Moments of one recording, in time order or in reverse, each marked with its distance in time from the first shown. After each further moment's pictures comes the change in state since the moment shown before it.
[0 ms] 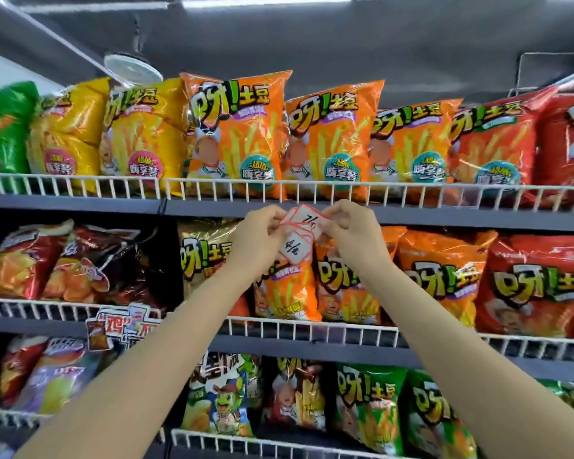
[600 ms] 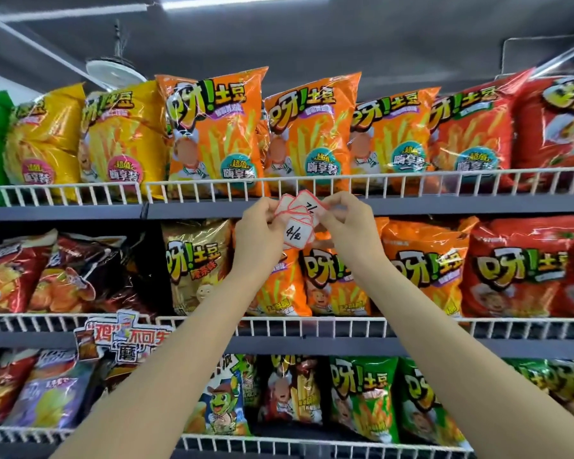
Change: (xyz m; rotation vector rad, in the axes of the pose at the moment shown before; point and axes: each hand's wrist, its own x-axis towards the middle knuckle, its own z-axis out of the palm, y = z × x) left_hand -0.003 0.018 0.029 -0.108 0.148 0.000; right_hand -0.006 0.006 -0.012 0.183 0.076 0.037
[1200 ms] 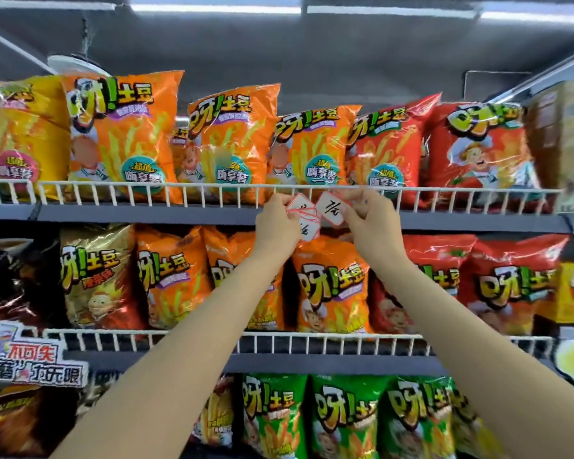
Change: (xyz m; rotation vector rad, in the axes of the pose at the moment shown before) left_hand 0.011 0.076 0.162 0.088 -0.095 -0.070; right_hand 0.042 0.042 -0.176 -0.303 0.143 -0.137
